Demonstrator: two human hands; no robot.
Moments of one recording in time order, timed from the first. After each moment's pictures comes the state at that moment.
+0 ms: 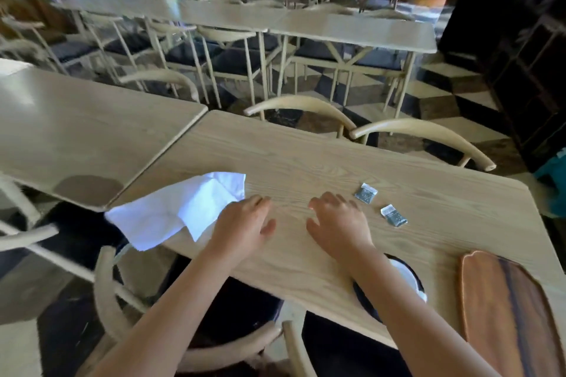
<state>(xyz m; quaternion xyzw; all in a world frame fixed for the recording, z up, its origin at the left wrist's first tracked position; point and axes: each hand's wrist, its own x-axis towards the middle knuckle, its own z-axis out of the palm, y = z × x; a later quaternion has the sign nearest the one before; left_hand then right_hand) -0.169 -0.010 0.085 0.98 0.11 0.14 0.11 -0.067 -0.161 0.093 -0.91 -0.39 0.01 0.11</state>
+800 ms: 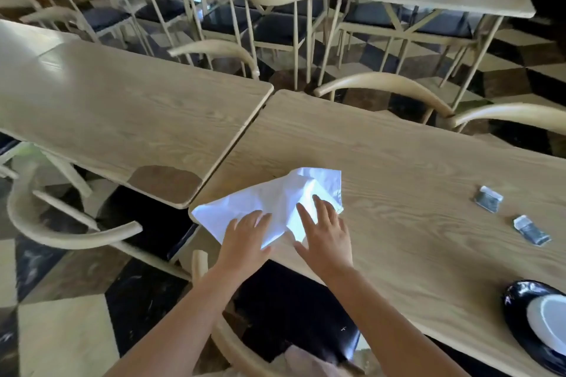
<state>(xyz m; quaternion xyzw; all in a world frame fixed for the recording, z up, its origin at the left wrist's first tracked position) -0.267 0.246 -0.035 0.98 0.20 0.01 0.07 -0.170 0.099 -0.006 -0.90 -0.41 0.05 0.11</state>
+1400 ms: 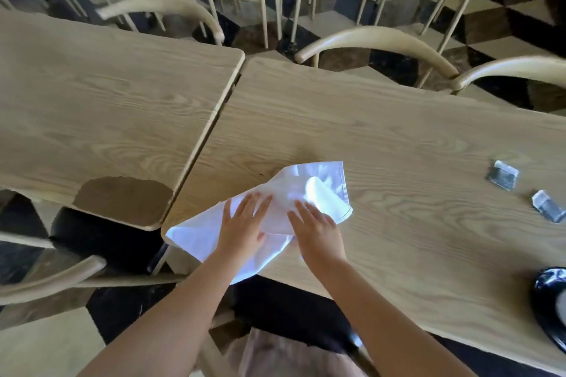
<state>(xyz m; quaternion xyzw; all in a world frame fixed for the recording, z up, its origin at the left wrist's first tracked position) -0.195 0.318 -0.112 0.99 0.13 -0.05 0.08 -0.123 0.162 -0.073 -0.91 -0.40 0.06 0.07</state>
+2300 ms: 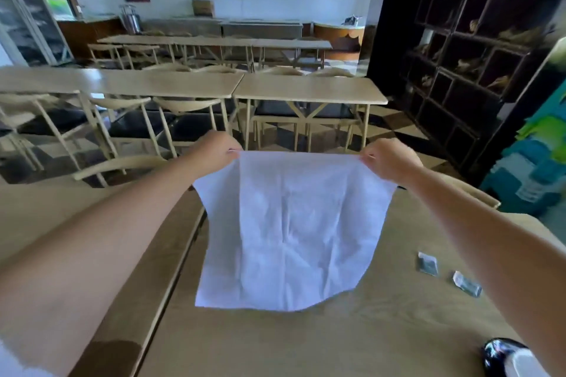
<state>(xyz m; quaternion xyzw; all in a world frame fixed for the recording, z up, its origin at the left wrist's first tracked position) 0.014 0.414 0.232 0.99 -0.02 0.09 0.14 0.096 0.085 0.230 -0.97 -0.22 -0.10 0.08</state>
